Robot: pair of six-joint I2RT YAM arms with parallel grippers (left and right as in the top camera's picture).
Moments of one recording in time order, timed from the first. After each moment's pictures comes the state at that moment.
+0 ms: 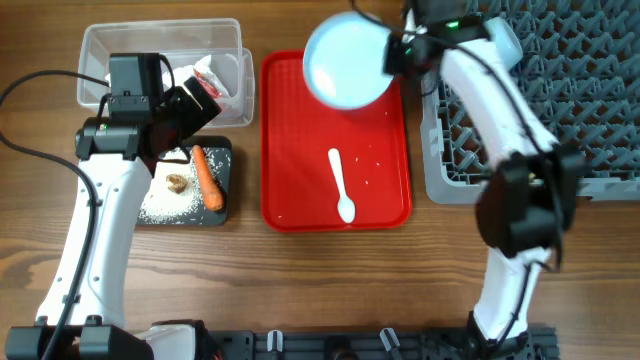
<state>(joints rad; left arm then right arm) 0.00 1.45 1.26 -0.78 0.01 -0.64 0.22 2.11 1.93 -0.86 -0.09 0.32</state>
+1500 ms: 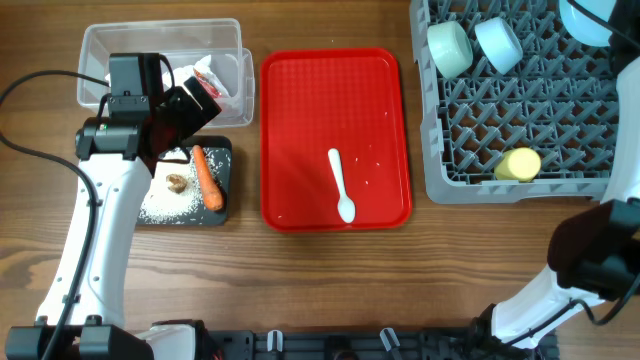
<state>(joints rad) 0.00 1.45 1.26 -0.78 0.01 -0.64 -0.31 1.92 1.93 -0.53 0.47 -0.18</state>
